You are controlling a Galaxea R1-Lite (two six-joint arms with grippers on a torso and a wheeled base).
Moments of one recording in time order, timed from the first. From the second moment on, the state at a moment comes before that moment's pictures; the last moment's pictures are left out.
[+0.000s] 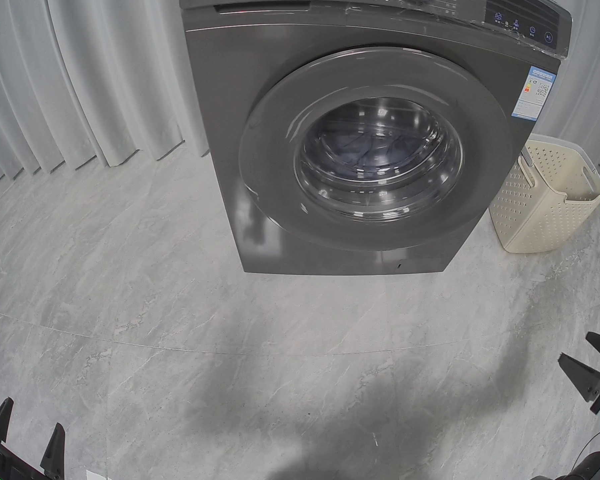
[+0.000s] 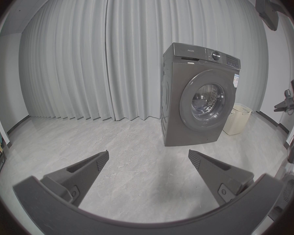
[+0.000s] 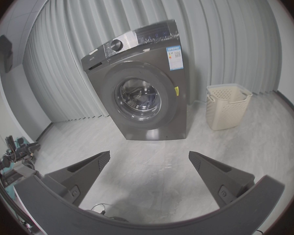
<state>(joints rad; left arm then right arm) 0.00 0.01 -0.02 0.00 0.01 0.01 0.12 0.59 -0.21 -0.22 0.17 0.15</state>
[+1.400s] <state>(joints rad) 0.00 0.01 -0.02 0.01 0.00 0.01 0.51 1.58 -0.62 -1.02 0.03 0.32</state>
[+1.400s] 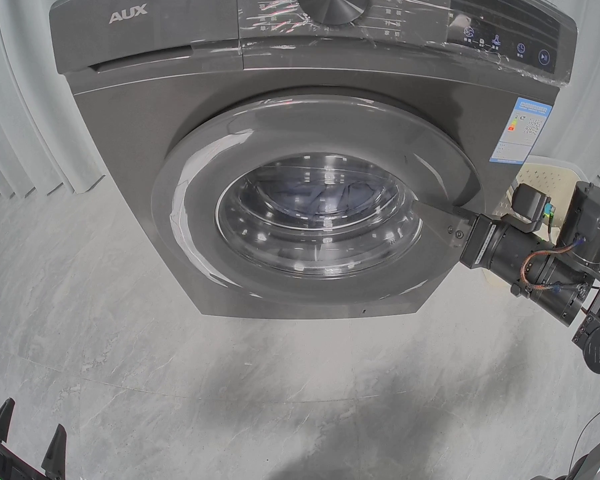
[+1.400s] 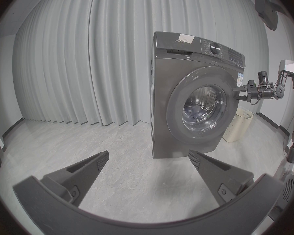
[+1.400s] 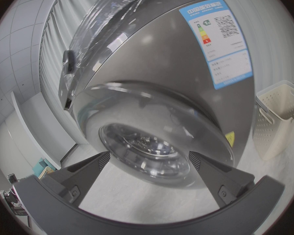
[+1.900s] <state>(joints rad) 0.00 0.01 -0.02 0.01 0.01 0.00 0.49 1.59 -0.63 -0.95 -0.03 0.32</state>
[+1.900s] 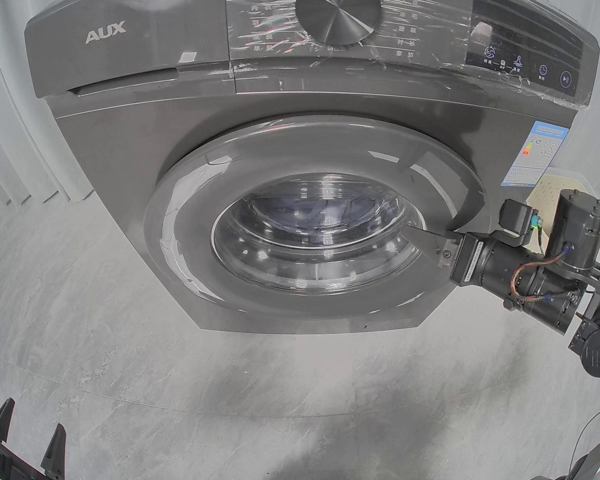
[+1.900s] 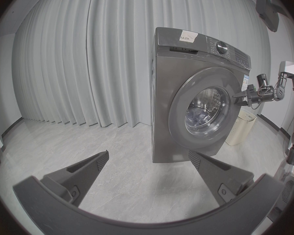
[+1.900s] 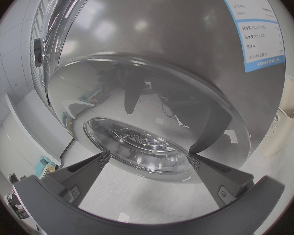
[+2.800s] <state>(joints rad) 0.00 0.02 -0.02 0.01 0.00 -0.01 0.40 0.62 -0.04 -0.57 0.03 0.12</state>
